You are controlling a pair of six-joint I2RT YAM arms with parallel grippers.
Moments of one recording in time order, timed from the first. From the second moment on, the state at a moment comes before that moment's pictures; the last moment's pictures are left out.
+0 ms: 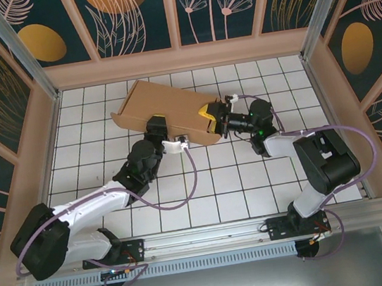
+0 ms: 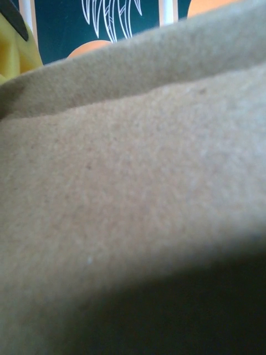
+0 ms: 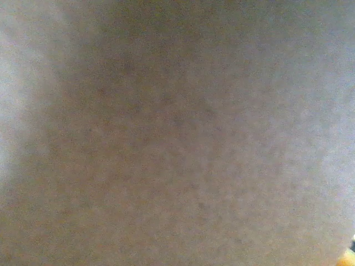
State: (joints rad) left arm -0.80 1.26 0.62 0.55 -0.49 1.50; right arm 0.38 1.60 0.66 1.04 -0.91 1.76
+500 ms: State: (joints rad) left arm -0.85 1.30 1.18 -0.50 -0.41 0.93; right arm 0.05 1.25 0.75 0.36 -0.81 1.19
